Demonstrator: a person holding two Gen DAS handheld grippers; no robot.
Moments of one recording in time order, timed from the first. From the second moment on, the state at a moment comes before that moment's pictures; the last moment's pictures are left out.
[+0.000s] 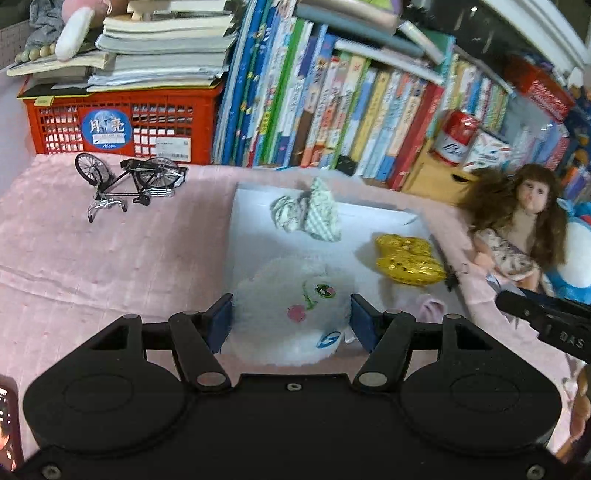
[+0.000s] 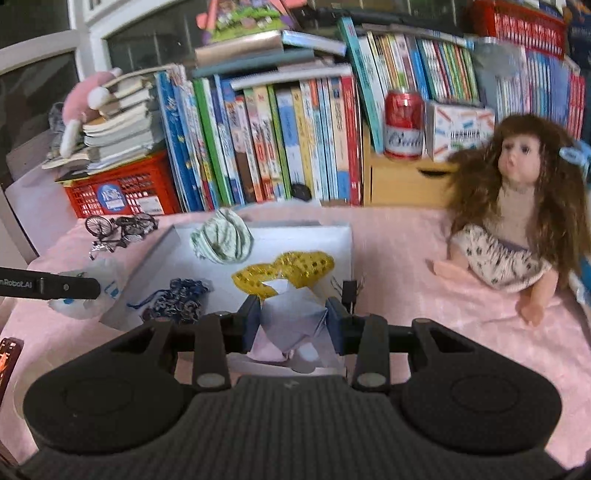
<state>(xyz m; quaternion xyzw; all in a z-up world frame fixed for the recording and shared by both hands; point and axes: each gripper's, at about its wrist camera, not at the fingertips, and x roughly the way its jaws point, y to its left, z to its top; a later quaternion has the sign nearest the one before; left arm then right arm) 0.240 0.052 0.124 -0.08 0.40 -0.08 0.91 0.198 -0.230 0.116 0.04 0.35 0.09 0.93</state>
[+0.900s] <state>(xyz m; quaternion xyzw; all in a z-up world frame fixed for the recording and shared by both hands) 0.321 0.039 0.068 -0.08 0.48 -0.02 0.87 0.269 -0.220 0.071 0.02 0.43 0.06 0.90</state>
